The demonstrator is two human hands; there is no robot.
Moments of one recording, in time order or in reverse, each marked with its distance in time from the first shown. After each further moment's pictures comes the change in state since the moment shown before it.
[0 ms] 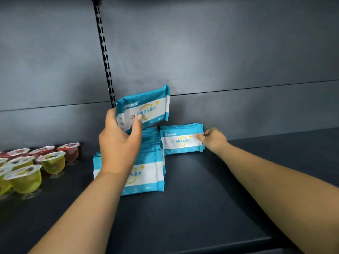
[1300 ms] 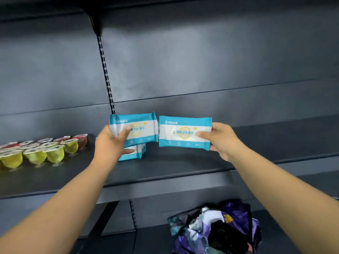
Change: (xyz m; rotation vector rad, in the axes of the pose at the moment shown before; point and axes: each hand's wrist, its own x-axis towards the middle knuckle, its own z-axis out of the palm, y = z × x) left_hand -0.072 0.087 -0.042 -0.154 -0.185 -0.401; right_hand -0.184 0.027 -0.136 0.743 -0.121 -0.009
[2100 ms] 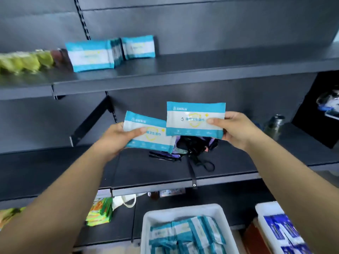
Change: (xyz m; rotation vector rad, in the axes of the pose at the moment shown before) left_hand -0.233 -0.044 -0.001 -0.059 -0.520 -0.558; right_hand -0.186 0.098 -0.130 0.126 -0.104 0.318
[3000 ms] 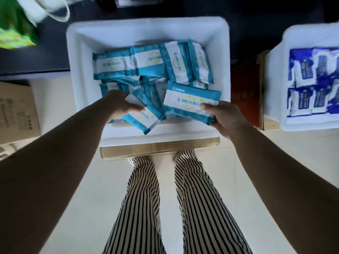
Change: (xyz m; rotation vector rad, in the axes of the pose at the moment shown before) left_hand -0.050 -0.507 0.123 0.591 -0.371 -0.916; right_hand -0.075 0.492 -0.133 -0.172 0.298 0.998
